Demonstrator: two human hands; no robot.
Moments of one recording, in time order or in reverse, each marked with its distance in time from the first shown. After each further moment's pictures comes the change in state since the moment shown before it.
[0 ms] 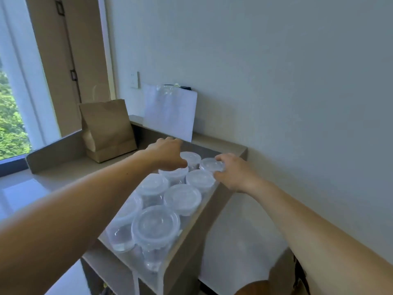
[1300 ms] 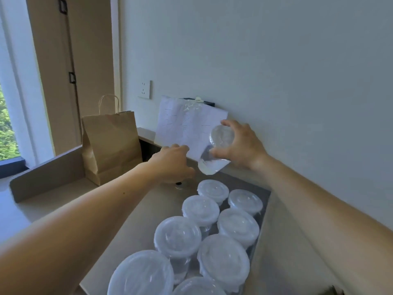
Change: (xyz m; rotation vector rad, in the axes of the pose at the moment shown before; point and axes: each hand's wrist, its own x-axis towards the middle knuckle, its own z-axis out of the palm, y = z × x) left_hand 0.084 -0.095 -0.022 -0.114 0.030 0.056; right_hand 0.167 -0.077 -0.025 0.114 0.302 -0.065
